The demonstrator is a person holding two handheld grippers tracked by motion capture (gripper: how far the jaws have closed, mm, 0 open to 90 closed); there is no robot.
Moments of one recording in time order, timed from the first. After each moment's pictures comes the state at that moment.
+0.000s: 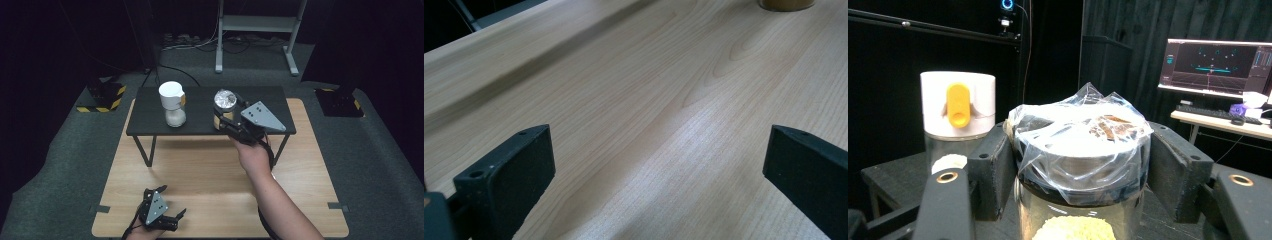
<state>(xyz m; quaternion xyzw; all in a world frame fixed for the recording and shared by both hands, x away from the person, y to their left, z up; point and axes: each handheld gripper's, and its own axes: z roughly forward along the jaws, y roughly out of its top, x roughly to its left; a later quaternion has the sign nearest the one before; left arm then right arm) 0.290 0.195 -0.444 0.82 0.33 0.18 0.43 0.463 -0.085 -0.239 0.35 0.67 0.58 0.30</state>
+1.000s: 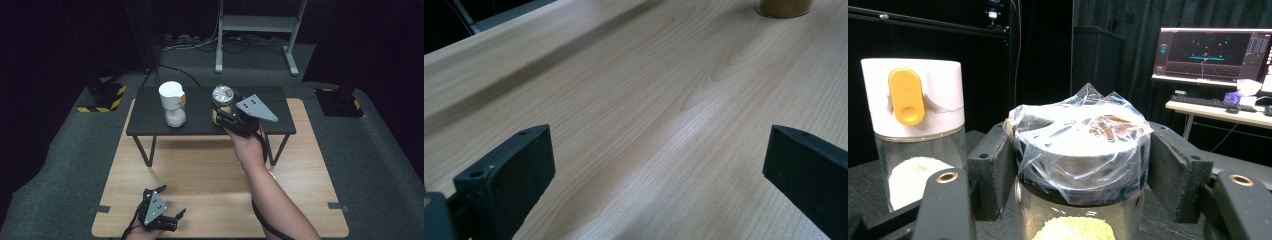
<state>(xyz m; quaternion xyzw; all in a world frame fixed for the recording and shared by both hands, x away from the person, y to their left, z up) 0.290 0.197 -0.443 0.82 0.33 0.18 0.44 0.487 -0.079 -0.253 0.38 0.67 0.57 0.30</state>
